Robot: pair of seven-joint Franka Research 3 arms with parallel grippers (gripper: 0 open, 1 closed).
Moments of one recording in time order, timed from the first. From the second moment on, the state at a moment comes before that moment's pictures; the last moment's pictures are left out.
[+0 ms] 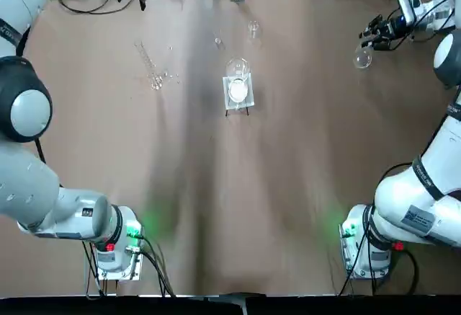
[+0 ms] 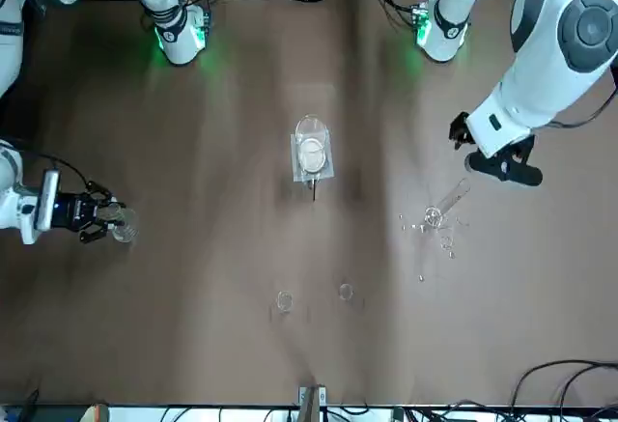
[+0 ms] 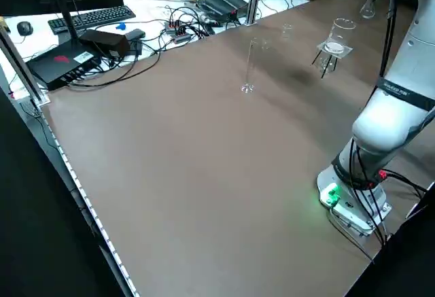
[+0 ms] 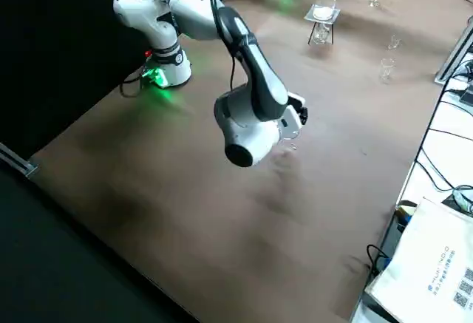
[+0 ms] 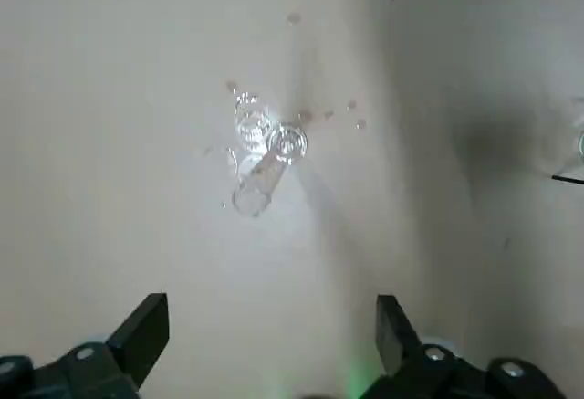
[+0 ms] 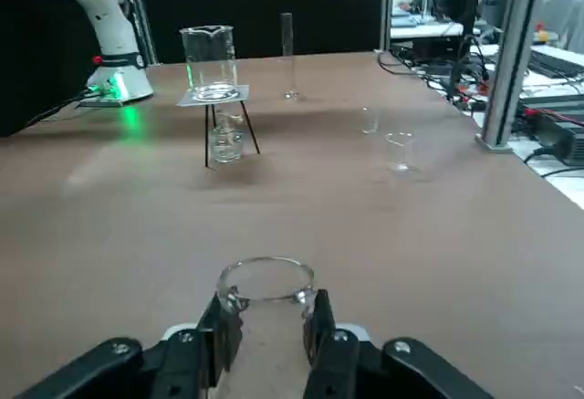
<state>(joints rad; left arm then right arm) -0.05 0.15 -0.26 -1.53 0.11 1.53 -0.04 -0.33 0.70 -0.17 -1.59 1.05 1.41 -2.42</state>
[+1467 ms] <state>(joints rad) 0.00 0.10 -0.26 -1.53 0.11 1.48 -0.22 -0.38 0.77 -0.16 -1.74 1.14 1.38 -2.53</state>
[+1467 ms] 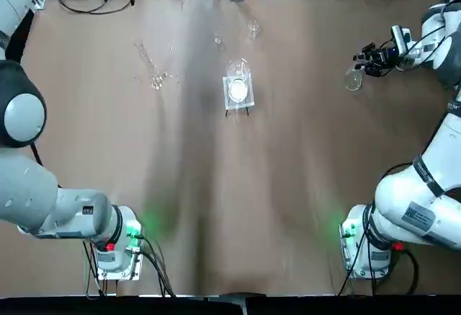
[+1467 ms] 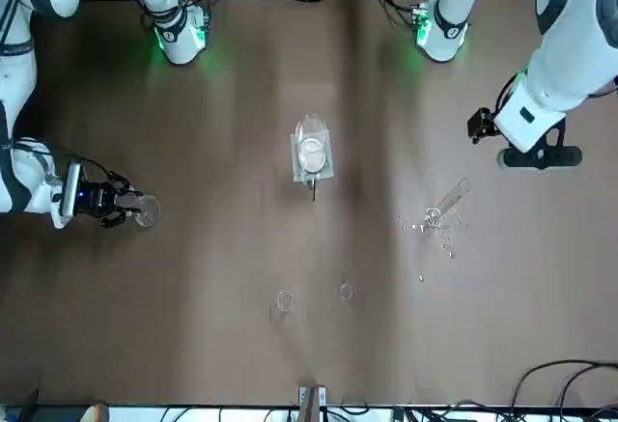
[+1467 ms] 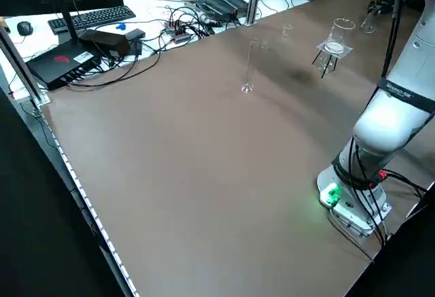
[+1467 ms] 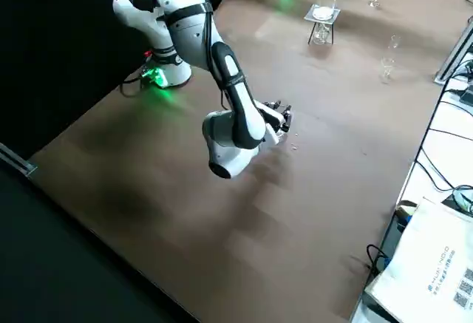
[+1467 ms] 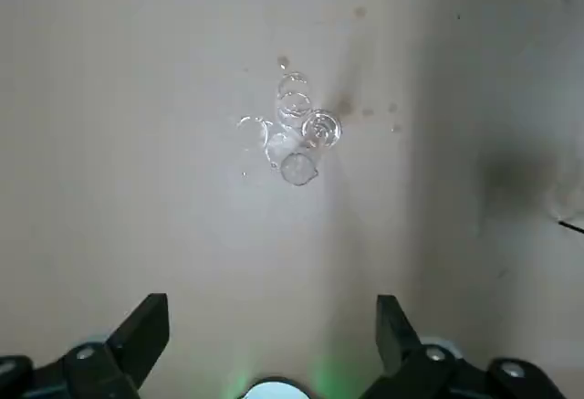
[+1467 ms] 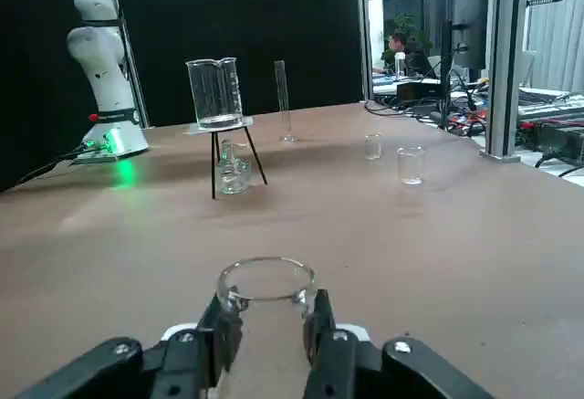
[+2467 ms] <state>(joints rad) -0.08 0.01 -0.10 -1.55 0.03 1.48 -0.22 -0.52 0.79 -0.16 -1.70 1.19 1.25 -2.52</state>
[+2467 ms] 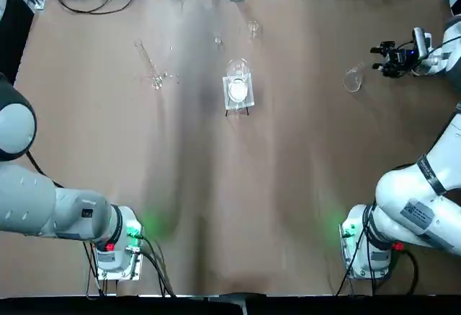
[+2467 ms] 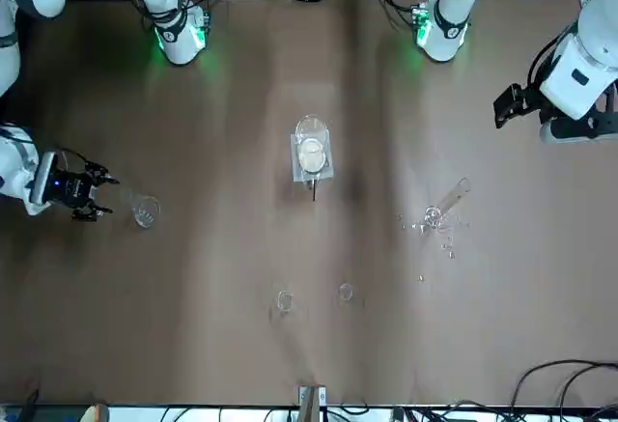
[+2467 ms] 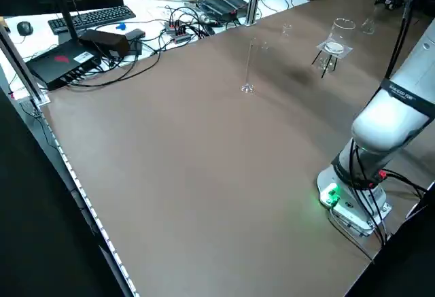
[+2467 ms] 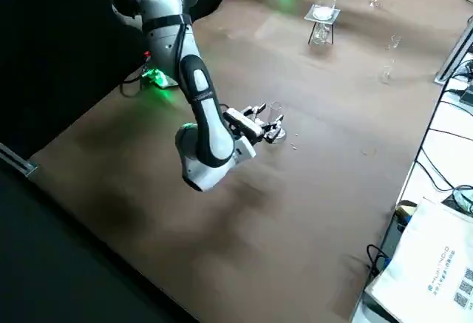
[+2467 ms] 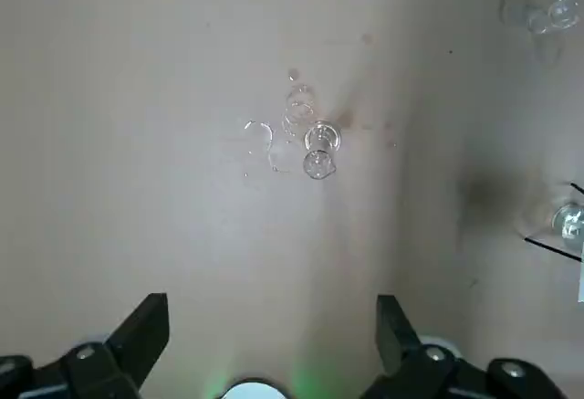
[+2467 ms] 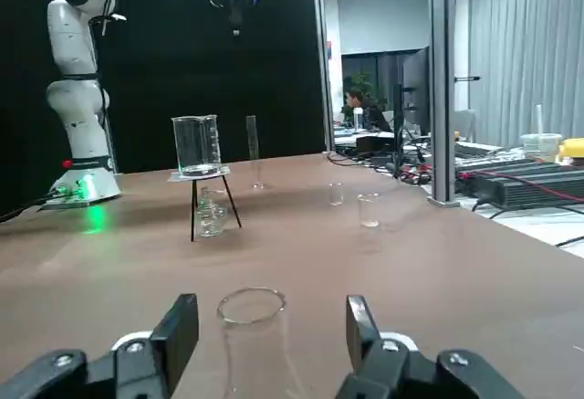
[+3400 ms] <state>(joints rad) -0.08 0.00 -0.10 -1.54 0.03 1.48 -0.22 -0.29 0.53 -0.15 -1.35 0.84 1.35 -1.58</state>
